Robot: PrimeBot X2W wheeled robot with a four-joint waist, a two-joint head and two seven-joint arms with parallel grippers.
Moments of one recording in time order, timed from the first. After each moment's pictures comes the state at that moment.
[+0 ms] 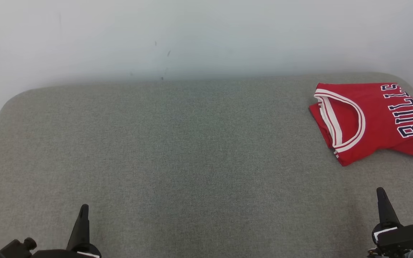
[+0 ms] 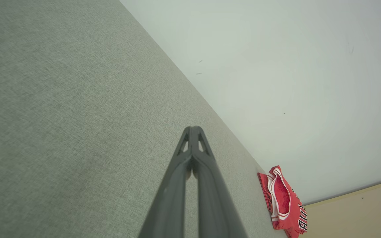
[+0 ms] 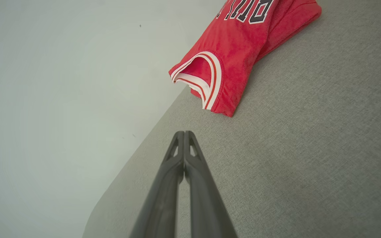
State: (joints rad) left arm 0.02 0.09 -0.01 0.19 -1.07 -0.07 -0.04; right arm -0.05 -0.20 0.05 0.20 1.11 0.00 -0.04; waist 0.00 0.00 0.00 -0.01
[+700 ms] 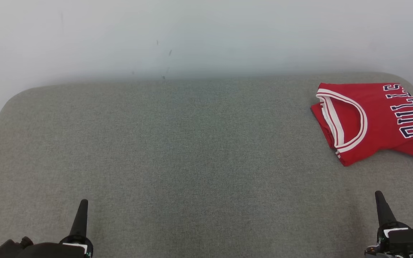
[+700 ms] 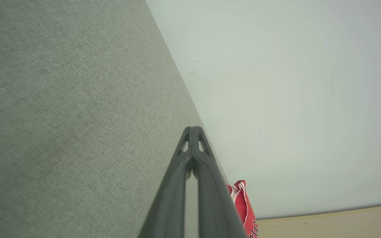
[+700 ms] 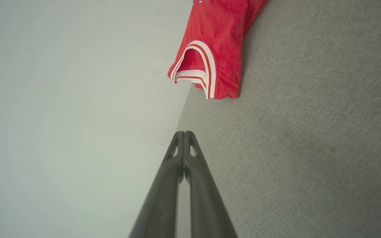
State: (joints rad) left arm -0.03 0.07 0.04 0.24 -1.33 -0.10 0.04; right arm -0.07 -0.12 -0.04 0.25 1.35 0.06 0.04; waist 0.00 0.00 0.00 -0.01
